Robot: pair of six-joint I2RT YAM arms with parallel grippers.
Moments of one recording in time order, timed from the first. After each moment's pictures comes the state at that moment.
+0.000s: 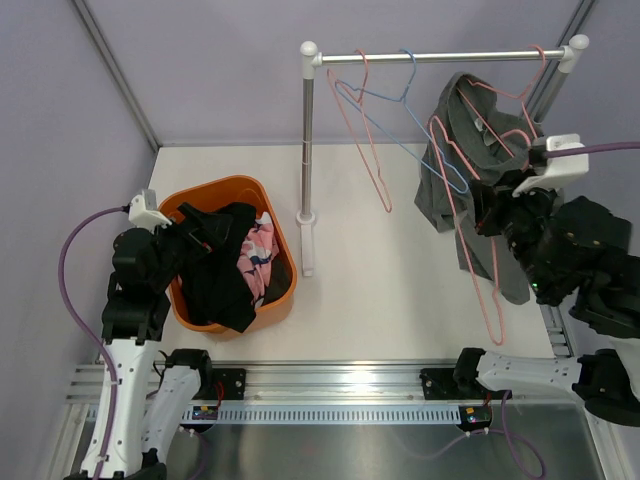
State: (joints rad) left arm -0.03 0.63 0.84 -0.46 0.21 -0.66; right arm 1.08 0.96 1.80 -0.92 0.85 0.18
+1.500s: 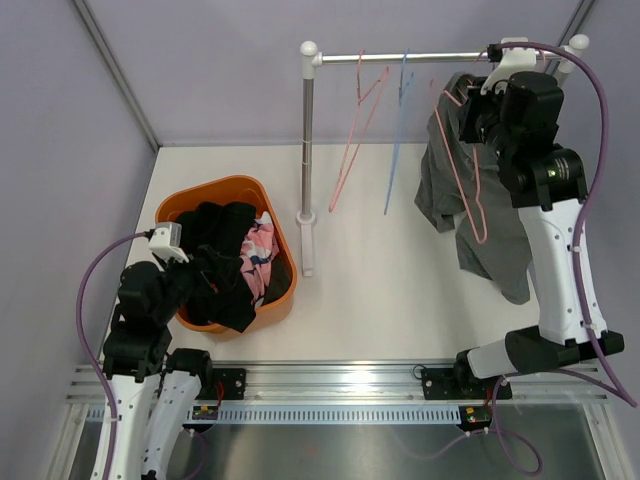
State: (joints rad) left arm -0.09 0.39 0.72 -0.63 0.28 -0.39; right arm 0.27 1.40 2.01 -0.83 0.16 0.05
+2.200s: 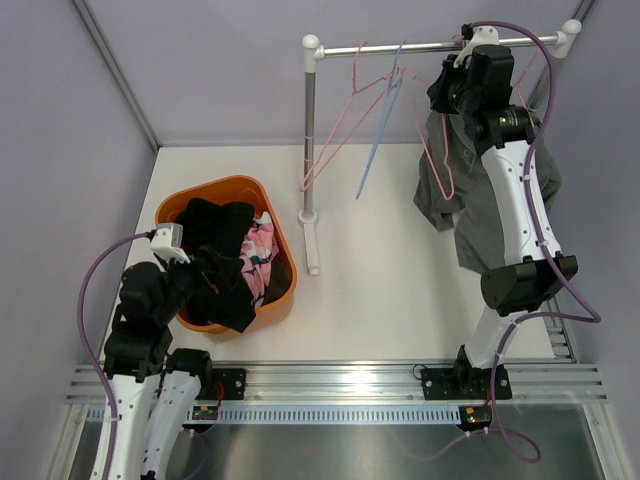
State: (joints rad) left arm -0.10 0.39 0.71 -0.63 0.28 -0.39; right arm 0.16 1.84 2.25 -0.68 -0.03 0.20
